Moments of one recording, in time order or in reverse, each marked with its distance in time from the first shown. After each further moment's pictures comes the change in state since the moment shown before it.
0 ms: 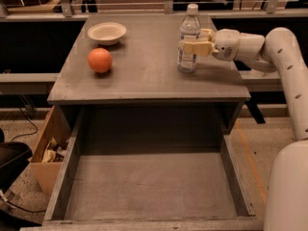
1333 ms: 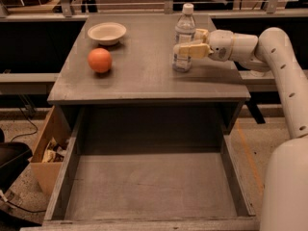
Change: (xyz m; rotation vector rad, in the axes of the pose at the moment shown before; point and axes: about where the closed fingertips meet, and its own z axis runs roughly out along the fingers) arm 0.000 0.003 0.015 -0.022 -0.003 0.003
